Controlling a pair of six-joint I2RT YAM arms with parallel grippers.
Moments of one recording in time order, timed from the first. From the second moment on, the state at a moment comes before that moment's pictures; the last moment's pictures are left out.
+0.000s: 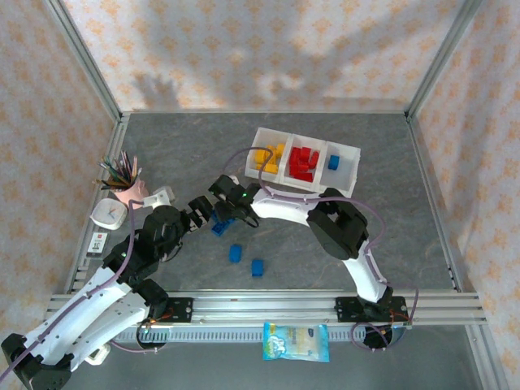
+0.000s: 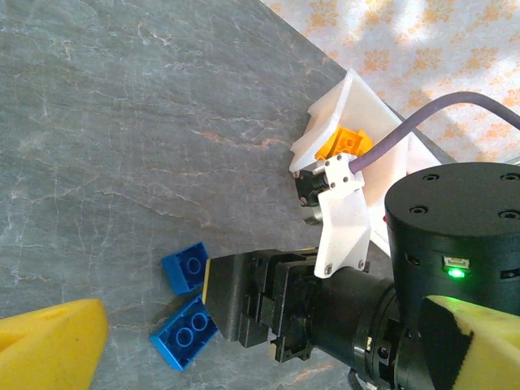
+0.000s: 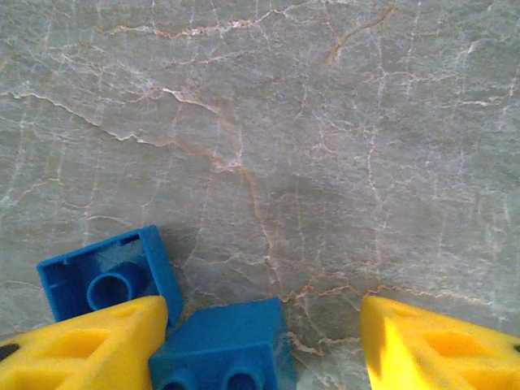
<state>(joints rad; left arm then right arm) -0.59 0.60 0.58 -0.52 -0.35 -0.94 0.97 2.13 1.57 -0.51 0.17 0.54</state>
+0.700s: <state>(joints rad) -0.59 0.63 0.58 -0.52 -0.34 -0.94 0.96 2.13 1.57 -0.51 0.17 0.55</state>
